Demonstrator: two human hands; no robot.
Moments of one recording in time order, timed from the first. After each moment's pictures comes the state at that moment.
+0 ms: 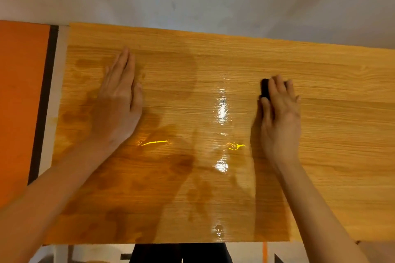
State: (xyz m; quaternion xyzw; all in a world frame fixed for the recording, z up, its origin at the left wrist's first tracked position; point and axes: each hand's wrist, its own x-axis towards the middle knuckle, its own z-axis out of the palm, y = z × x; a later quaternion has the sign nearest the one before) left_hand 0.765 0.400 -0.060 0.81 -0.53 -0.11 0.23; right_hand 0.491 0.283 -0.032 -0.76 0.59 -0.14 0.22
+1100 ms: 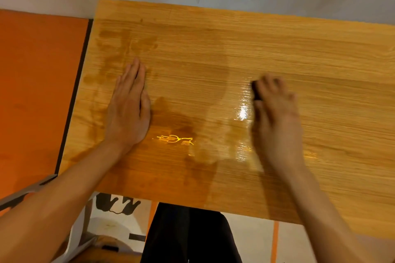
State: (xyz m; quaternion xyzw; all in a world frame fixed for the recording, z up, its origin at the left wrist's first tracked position) left_hand 0.716 0.466 -0.067 0.84 -0.50 -0.09 0.20; right_hand 0.461 0.318 -0.034 -0.83 0.48 -0.12 0.26
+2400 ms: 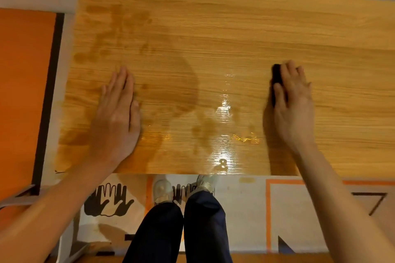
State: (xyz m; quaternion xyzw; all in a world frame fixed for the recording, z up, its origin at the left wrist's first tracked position) left_hand 0.704 0.540 -0.070 0.81 -0.54 -0.08 0.21; right_hand 0.428 0.349 -0.034 -0.77 0.58 -0.13 0.22
